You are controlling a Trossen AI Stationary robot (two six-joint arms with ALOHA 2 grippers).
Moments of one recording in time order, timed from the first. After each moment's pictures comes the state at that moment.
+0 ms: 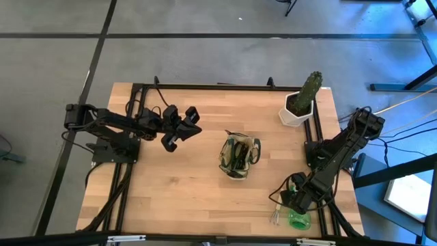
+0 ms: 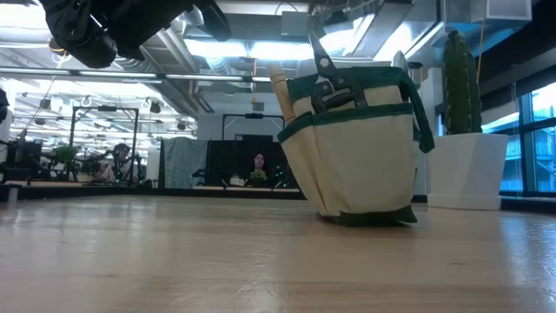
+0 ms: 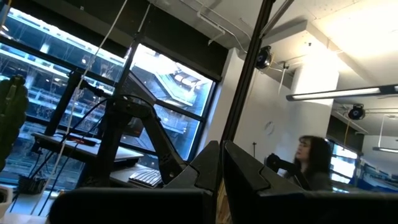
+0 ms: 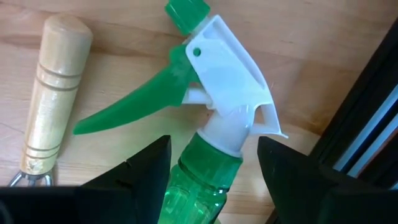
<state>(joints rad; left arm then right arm) 0.14 1.35 0.47 1.47 0.37 -0.58 0.96 1.48 0.74 -0.72 -0.22 2.34</state>
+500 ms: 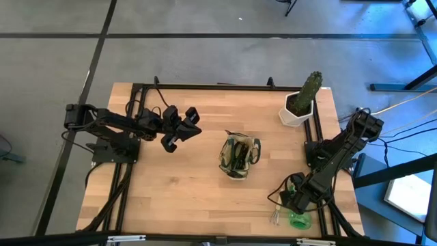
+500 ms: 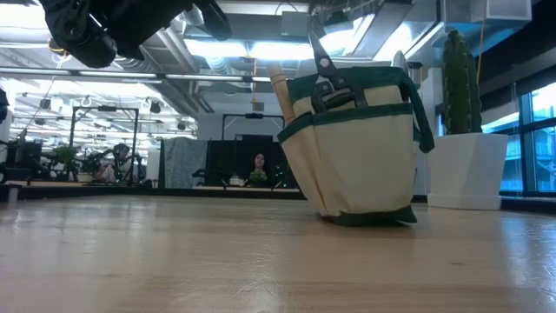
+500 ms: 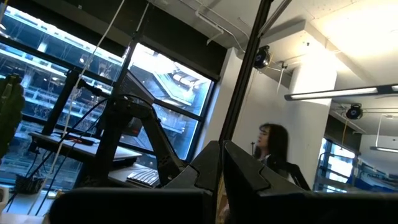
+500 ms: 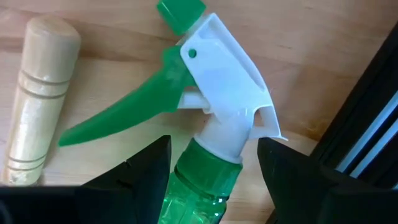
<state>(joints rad) 0.14 1.35 0.47 1.47 0.37 -0.58 0.96 1.52 0.74 -0.71 -0.24 2.32</state>
